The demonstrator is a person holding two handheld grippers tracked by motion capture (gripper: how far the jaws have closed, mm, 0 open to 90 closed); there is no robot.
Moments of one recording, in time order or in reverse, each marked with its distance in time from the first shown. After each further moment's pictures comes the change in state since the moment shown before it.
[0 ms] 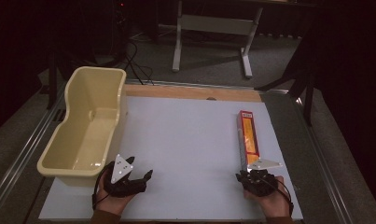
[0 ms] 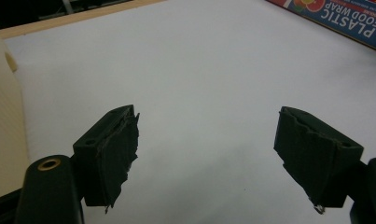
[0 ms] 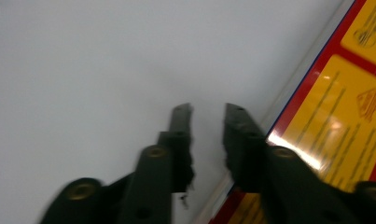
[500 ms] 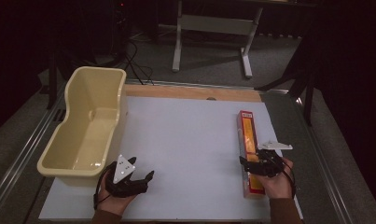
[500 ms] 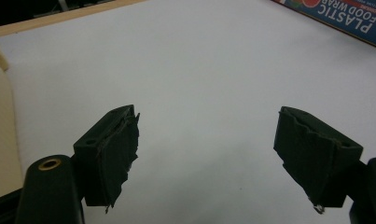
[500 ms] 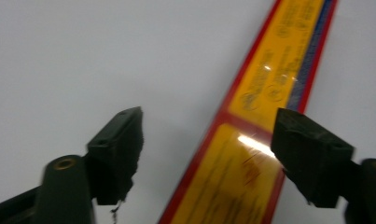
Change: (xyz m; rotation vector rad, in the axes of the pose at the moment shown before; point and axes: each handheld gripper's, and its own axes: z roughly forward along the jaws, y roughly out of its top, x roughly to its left) left arm -0.002 0.000 0.003 0.009 -0.012 0.008; right arm -0.045 0.035 0.008 -0.068 -0.137 0.125
